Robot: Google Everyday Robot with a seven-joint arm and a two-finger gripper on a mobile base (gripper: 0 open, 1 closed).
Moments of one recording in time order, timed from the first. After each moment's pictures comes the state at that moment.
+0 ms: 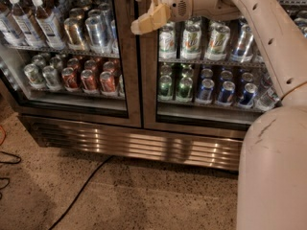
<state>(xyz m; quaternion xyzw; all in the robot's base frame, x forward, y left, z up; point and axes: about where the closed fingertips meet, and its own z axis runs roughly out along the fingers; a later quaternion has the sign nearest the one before) 0.659 0.055 1.022 -0.56 0.51 0.45 0.47</state>
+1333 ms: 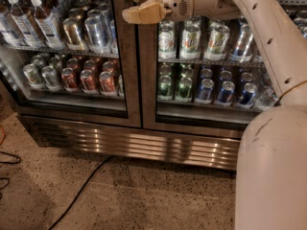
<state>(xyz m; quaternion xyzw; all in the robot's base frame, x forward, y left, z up) 0.657 0.051 1.021 -0.56 0.51 0.45 0.47</state>
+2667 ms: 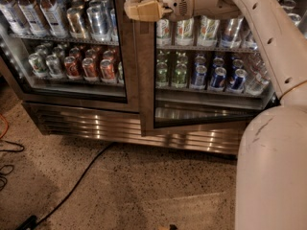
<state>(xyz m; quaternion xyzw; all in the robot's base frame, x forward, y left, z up) 0.657 0.051 1.021 -0.56 0.51 0.45 0.47</state>
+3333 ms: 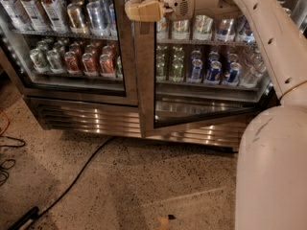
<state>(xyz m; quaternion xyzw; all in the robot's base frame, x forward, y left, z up) 0.657 0.052 1.021 -0.56 0.51 0.45 0.47</state>
